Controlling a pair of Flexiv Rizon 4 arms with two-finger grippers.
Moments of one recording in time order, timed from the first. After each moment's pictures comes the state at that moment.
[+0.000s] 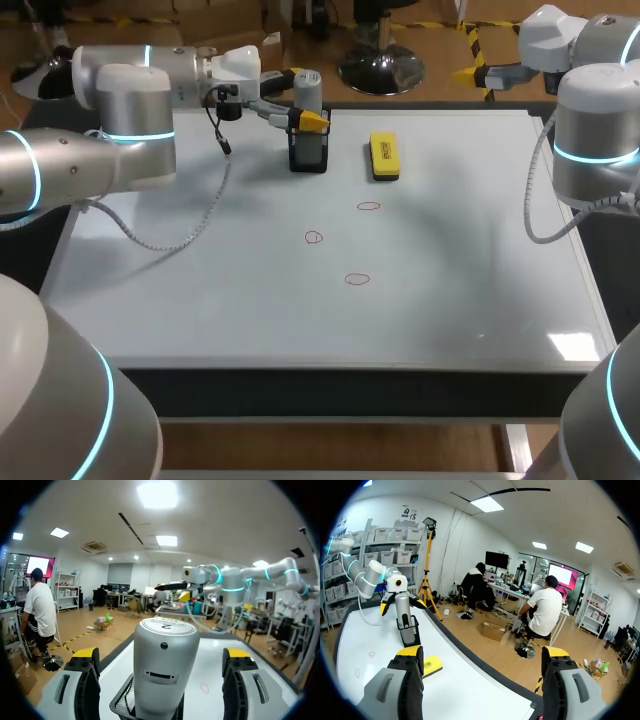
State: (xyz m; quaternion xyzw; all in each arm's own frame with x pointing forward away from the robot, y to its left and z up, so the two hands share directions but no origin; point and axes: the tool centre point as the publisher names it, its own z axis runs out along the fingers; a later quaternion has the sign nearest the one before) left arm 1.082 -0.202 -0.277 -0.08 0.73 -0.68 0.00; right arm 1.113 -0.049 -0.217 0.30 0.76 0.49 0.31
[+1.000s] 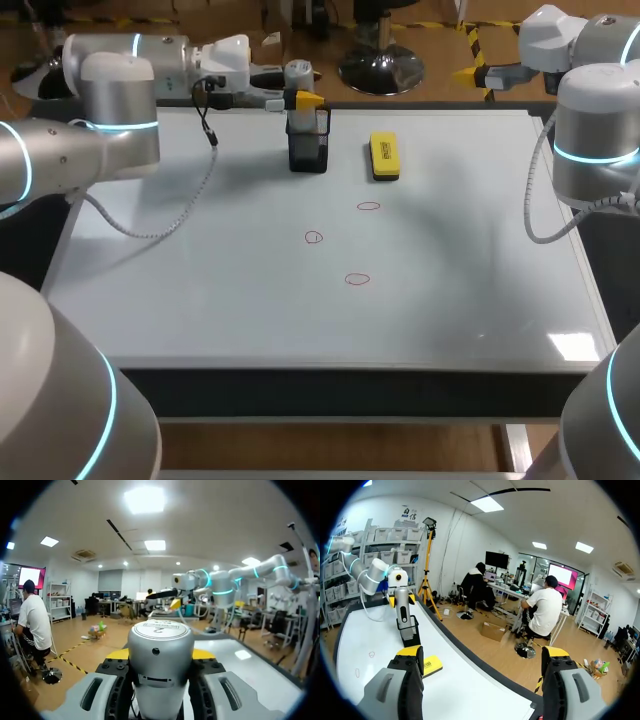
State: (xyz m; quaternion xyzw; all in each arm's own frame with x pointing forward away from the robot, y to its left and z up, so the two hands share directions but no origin) left arm 1.077 -0.192 -0.252 -0.02 0.72 -0.69 0.00; right arm 1.113 -0.049 -0.217 0.30 0.76 0.49 0.31
